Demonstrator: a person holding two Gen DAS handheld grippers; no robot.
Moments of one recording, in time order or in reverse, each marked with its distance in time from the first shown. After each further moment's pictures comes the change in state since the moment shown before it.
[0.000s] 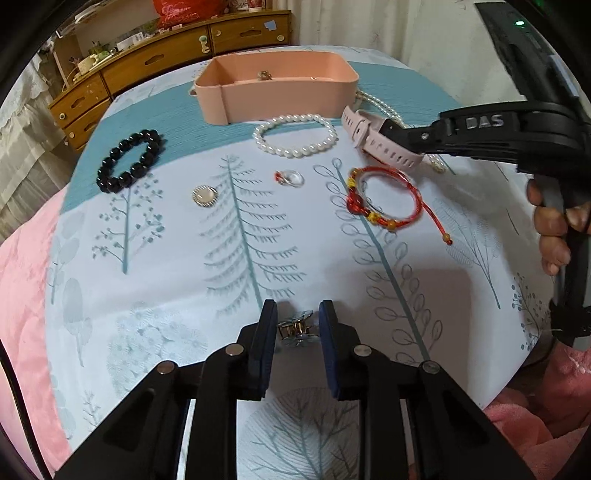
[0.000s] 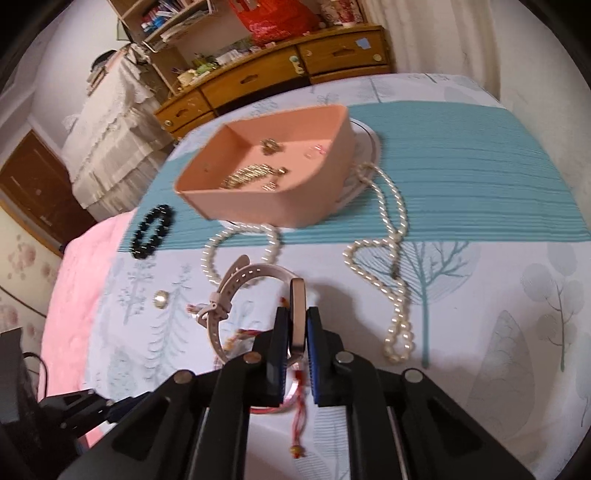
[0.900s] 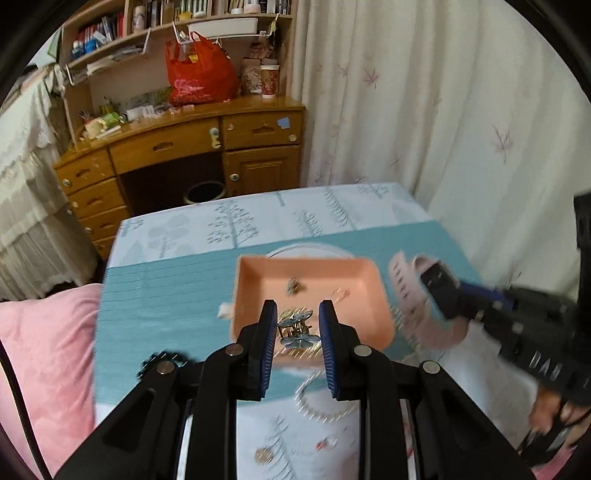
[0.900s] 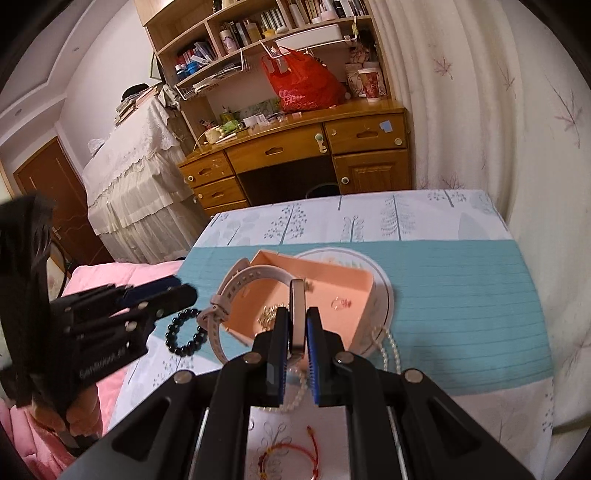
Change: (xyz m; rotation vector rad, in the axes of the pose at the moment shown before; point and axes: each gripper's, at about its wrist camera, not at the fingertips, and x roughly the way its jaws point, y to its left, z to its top) left arm -0.049 0.052 0.206 -0.052 -0.298 -0.064; right arm -0.061 0.034 0.103 -0.093 -0.227 -0.007
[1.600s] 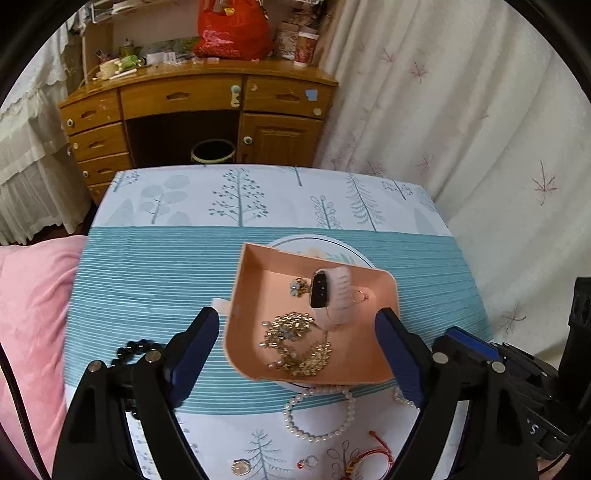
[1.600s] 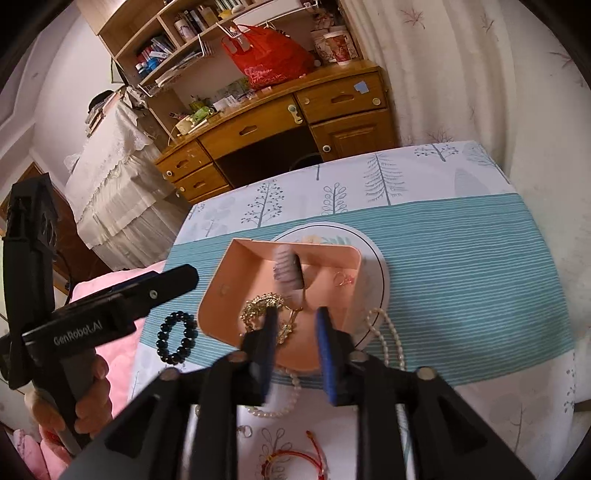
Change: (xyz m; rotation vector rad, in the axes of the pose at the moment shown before) left arm 0.040 0.029 0.012 -0.185 0.113 0.004; right arm 0.034 -0.024 -0.001 0.151 0.106 0.004
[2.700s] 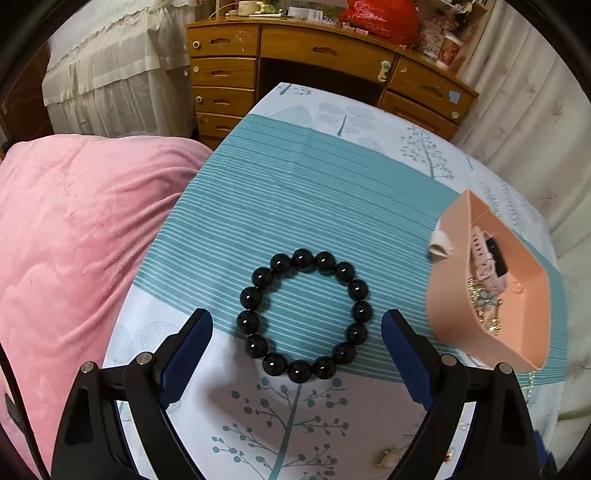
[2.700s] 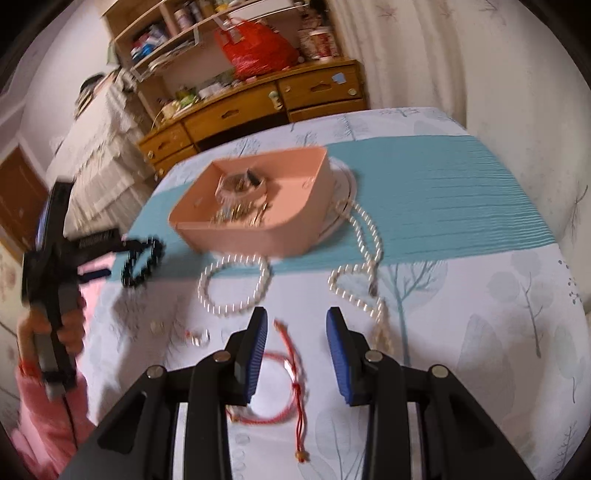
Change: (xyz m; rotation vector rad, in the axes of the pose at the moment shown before) left arm 0.037 0.136 -0.081 -0.335 0.056 0.293; right arm -0.003 -0.003 -0.123 -0.048 -0.018 -0.122
